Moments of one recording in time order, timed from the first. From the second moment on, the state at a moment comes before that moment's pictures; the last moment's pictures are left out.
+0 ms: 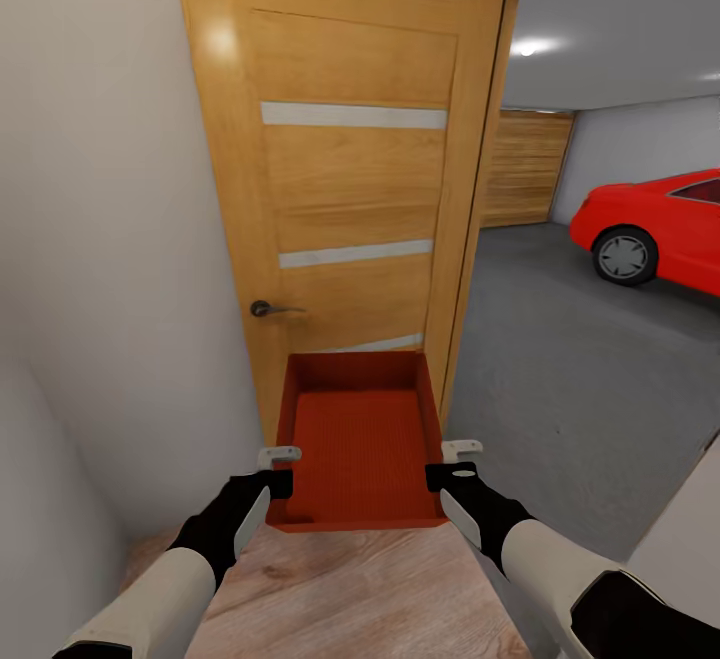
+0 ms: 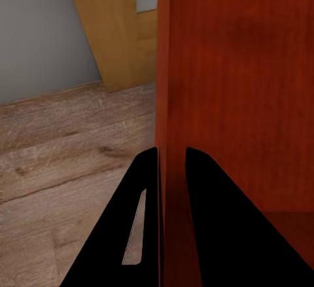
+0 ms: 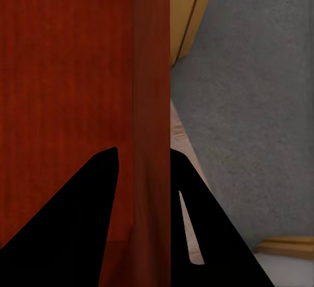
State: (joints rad) left arm -0.70 -0.09 -0.05 -0.53 0.09 0.39 0.14; right arm -0.83 0.05 0.58 -0.29 -0.51 0.17 -0.30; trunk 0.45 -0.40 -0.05
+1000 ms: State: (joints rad) left arm -0.70 -0.09 -0.05 -0.53 0.09 0.39 0.14; right arm -0.83 0.05 0.59 -0.28 -0.52 0.17 -0.30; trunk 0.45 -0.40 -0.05
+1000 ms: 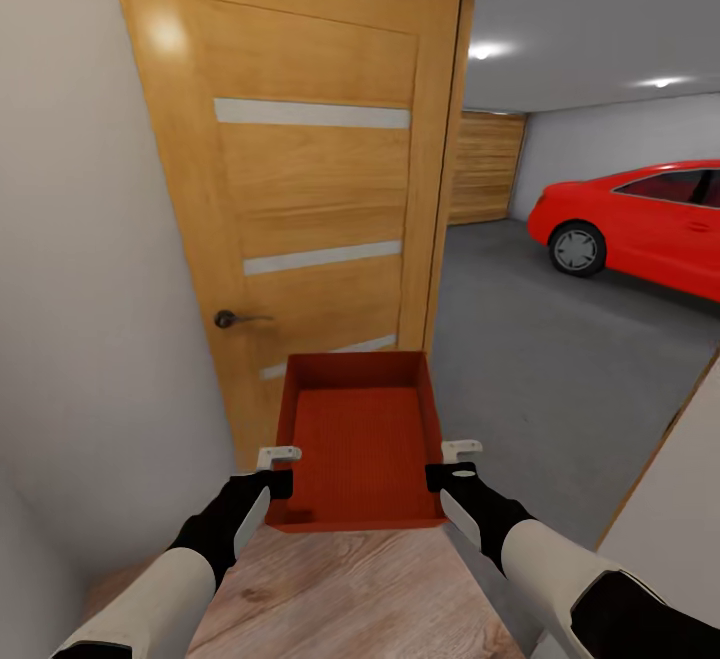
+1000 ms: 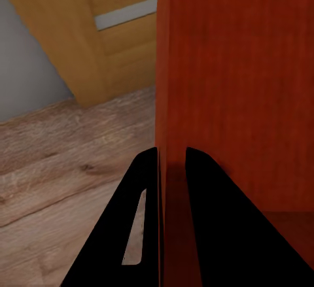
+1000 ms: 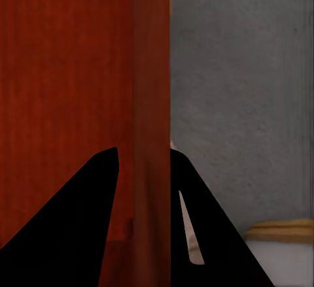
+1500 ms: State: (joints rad) left arm -0.70 -0.09 -0.05 -0.53 0.09 0.39 0.14; right arm -0.83 0.05 0.59 -0.28 -0.52 0.17 -0.30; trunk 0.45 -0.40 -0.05
